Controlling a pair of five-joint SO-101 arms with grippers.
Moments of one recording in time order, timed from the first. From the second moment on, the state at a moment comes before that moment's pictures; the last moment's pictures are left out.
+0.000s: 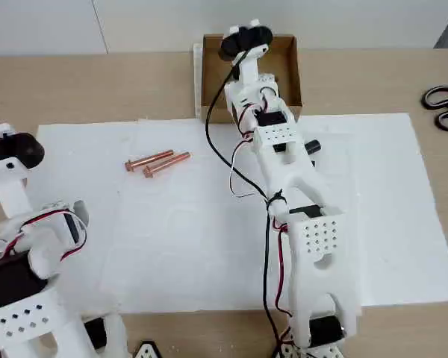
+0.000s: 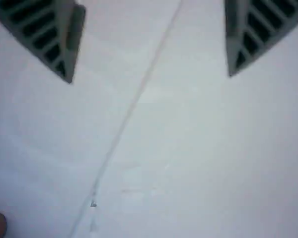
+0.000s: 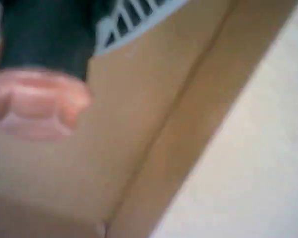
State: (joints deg) left arm -26.1 -55.6 32.3 90.6 4.4; right arm -15.5 48.4 -30.7 17.5 3.1
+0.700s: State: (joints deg) left arm -26.1 -55.6 32.3 90.6 4.4; right arm -13.3 39.9 -39.1 31.2 3.1
